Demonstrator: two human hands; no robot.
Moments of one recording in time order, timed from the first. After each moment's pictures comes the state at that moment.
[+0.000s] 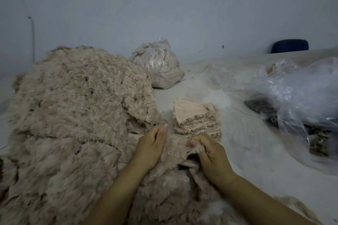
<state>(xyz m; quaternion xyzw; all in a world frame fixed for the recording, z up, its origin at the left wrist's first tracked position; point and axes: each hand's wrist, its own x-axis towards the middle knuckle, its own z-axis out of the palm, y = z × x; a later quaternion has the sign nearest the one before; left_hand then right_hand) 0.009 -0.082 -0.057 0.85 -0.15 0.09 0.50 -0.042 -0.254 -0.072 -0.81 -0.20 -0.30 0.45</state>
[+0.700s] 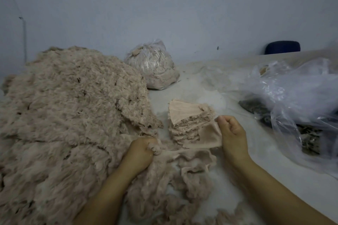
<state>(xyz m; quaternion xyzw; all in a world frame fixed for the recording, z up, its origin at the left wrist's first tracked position) 0.015 -0.067 -0.062 0.89 -0.15 0.02 0.43 -0.022 -0.295 -0.051 -0.67 0.11 -0.29 0.67</state>
